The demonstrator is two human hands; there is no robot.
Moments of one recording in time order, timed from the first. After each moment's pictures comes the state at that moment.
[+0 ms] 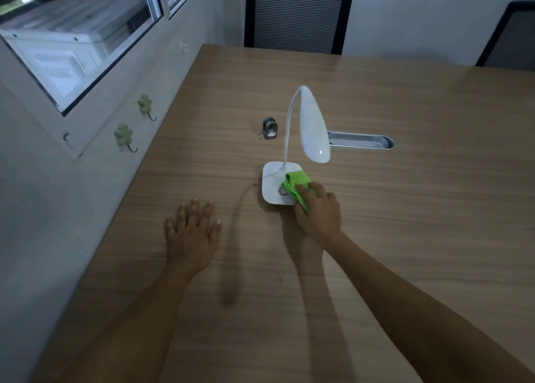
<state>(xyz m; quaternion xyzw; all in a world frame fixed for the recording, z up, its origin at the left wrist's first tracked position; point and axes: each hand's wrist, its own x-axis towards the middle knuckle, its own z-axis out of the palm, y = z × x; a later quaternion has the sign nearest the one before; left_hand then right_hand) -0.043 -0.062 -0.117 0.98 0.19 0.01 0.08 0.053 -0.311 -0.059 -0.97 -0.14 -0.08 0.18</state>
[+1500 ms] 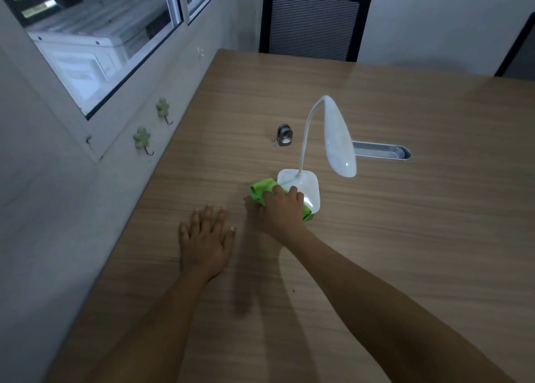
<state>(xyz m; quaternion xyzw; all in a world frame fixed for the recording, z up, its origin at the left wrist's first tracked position) -0.046 -0.061 -0.116 0.98 0.18 0.03 0.09 0.048 -0.202 -0.050 -0.98 -0.17 -0.03 0.05</state>
